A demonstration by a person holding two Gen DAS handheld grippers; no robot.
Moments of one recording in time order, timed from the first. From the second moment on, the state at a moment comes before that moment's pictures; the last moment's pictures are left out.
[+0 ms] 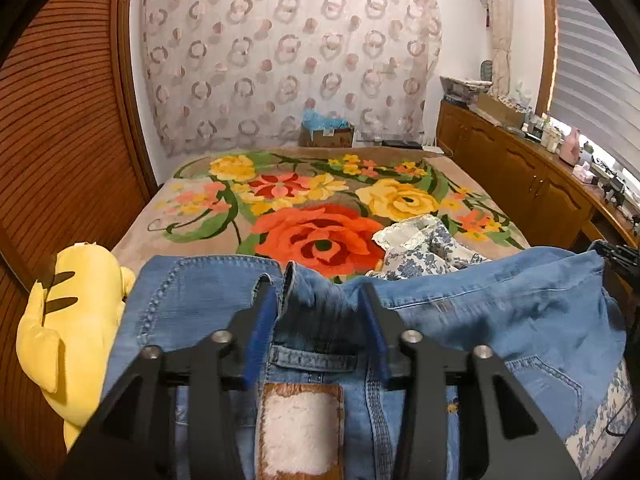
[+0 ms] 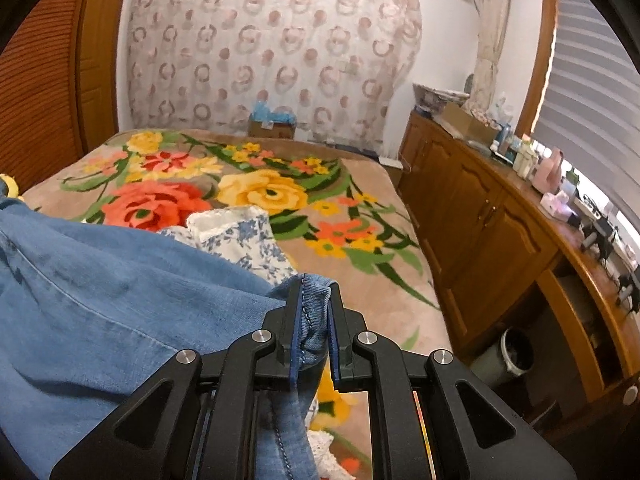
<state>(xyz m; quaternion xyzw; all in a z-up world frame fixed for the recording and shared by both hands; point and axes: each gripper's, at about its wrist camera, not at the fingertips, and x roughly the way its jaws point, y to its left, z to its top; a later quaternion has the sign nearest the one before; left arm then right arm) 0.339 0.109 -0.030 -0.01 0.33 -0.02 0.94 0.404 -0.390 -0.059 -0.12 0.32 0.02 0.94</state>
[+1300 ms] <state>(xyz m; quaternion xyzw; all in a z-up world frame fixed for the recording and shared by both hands) 0.296 0.054 -0.055 0.00 0.35 -0.14 0.93 0.421 -0.181 -0.081 -0.12 0.41 0.27 0.87</state>
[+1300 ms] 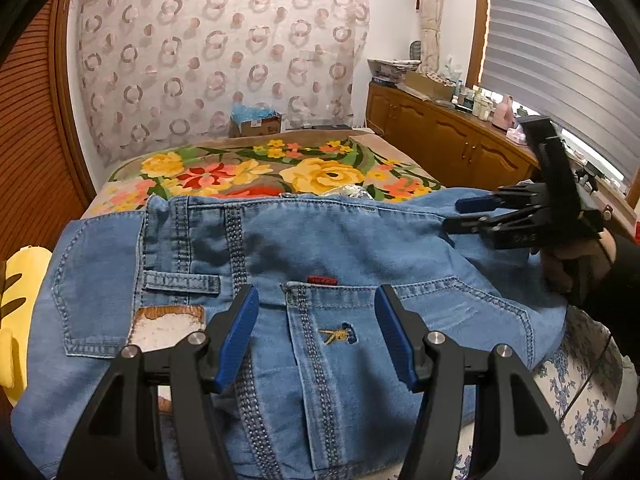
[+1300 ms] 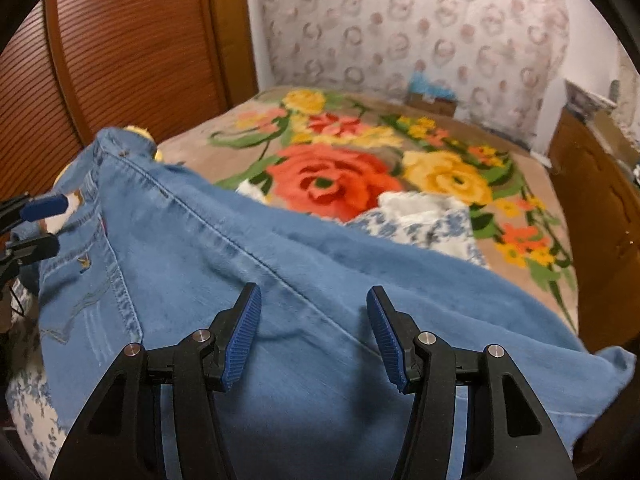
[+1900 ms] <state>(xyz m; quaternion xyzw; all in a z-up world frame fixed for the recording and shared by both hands) 0.298 0.063 -0.059 -0.01 0.35 -0.13 0.93 0.423 -0.169 -0.047 -0.16 0.34 0.25 0.89</state>
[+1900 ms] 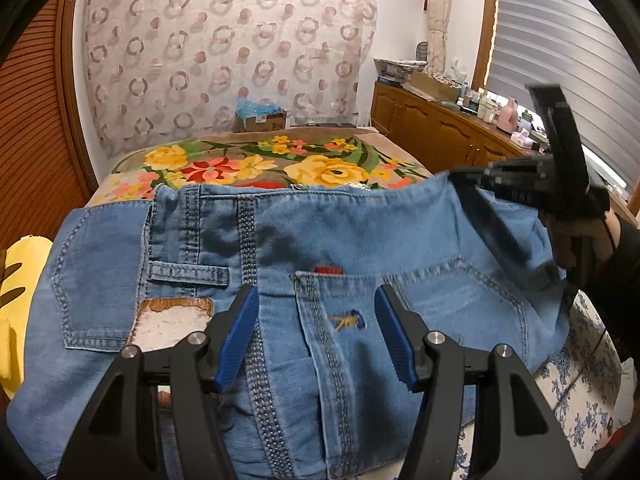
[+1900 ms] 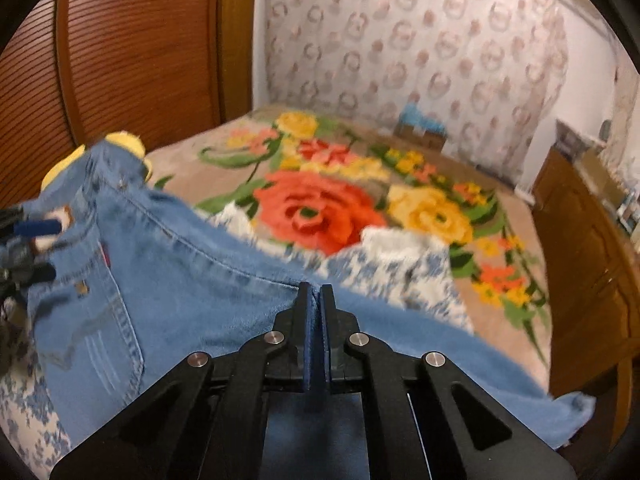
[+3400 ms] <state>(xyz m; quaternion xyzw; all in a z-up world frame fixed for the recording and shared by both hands) 0.308 0.013 -0.095 0.02 0.39 -0.16 0.90 0.435 -0.383 -0.069 -0.01 0.42 0.09 0.90</state>
